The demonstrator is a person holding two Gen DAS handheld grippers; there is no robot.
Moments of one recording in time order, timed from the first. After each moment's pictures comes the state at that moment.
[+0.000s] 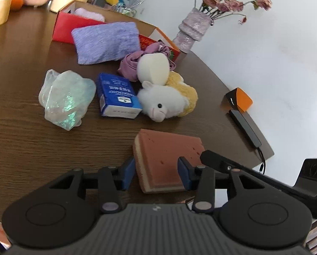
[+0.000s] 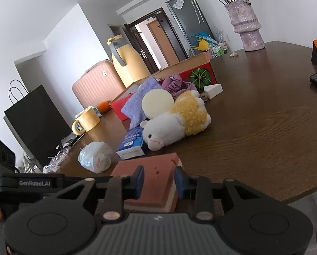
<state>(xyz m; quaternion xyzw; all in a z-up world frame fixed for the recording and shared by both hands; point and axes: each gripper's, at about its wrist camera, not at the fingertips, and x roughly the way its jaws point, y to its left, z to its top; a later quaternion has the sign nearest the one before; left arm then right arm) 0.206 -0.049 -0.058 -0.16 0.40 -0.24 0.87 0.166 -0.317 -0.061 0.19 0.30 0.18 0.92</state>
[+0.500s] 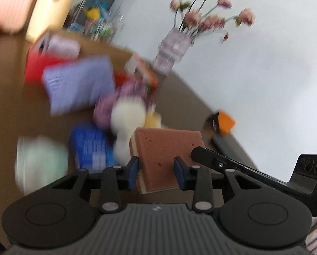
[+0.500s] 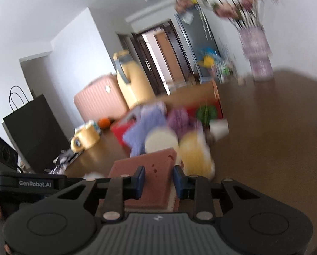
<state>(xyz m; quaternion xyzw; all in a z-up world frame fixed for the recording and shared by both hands) 0.243 -0.056 -0.027 -0.17 0.36 -0.28 0.87 0.213 -0.316 -0.006 0.15 0.25 0.18 0.94</state>
